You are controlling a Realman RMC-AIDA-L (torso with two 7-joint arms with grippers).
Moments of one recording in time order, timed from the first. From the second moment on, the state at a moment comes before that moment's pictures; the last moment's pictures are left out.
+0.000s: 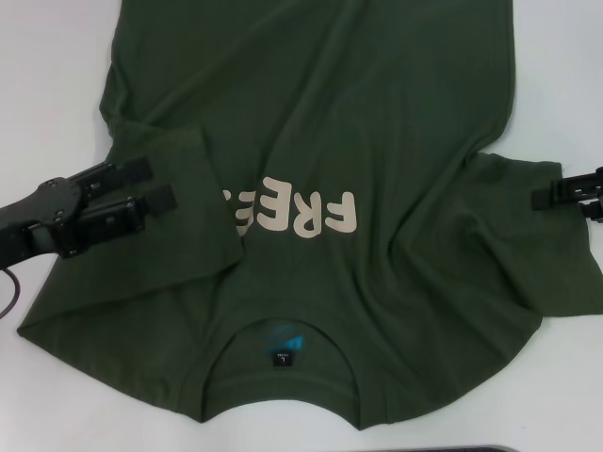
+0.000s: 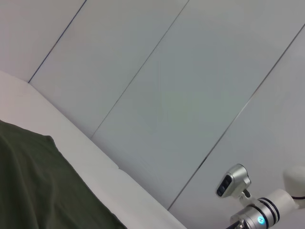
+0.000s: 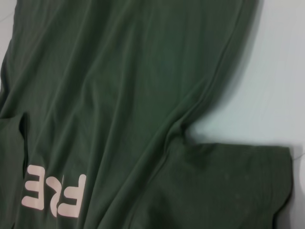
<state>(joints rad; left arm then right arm) -0.33 -2.15 -2.74 -0.75 -1.15 1.91 -1.62 0.56 1.89 -0.53 -0.63 -2.52 -1.54 2.38</state>
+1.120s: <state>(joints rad) -0.34 -2.15 -2.76 -0.75 -1.15 1.92 -1.63 0.58 1.90 -0.55 -0.63 -2.52 -1.59 2.36</state>
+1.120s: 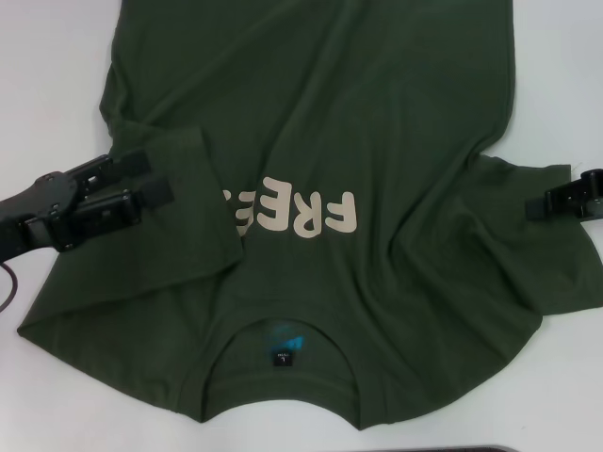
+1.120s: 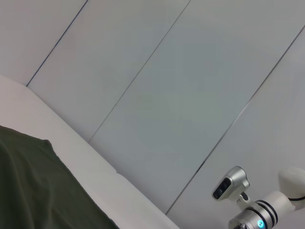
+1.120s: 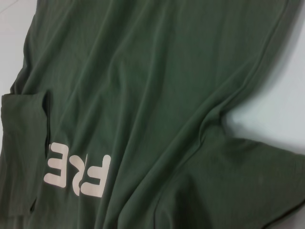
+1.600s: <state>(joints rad) -0.34 -2.15 -2.76 -0.75 -1.15 1.93 -1.63 0.57 1.89 -0.54 -0.65 -2.51 -1.61 2.37</state>
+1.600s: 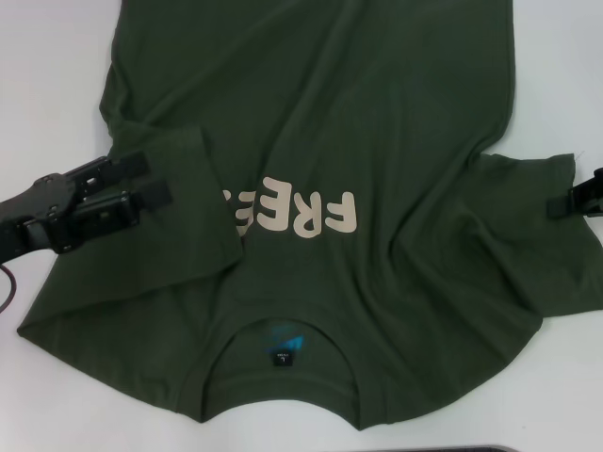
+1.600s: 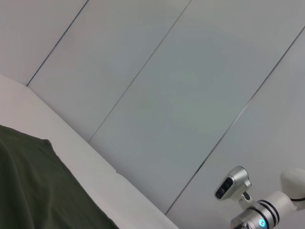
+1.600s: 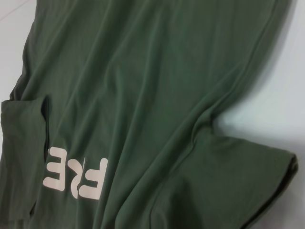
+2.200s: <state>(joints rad) -0.33 -2.15 -2.78 -0.75 -1.15 1.93 -1.63 0.52 1.87 -0.53 -0.78 -2.52 -1.64 2.45</state>
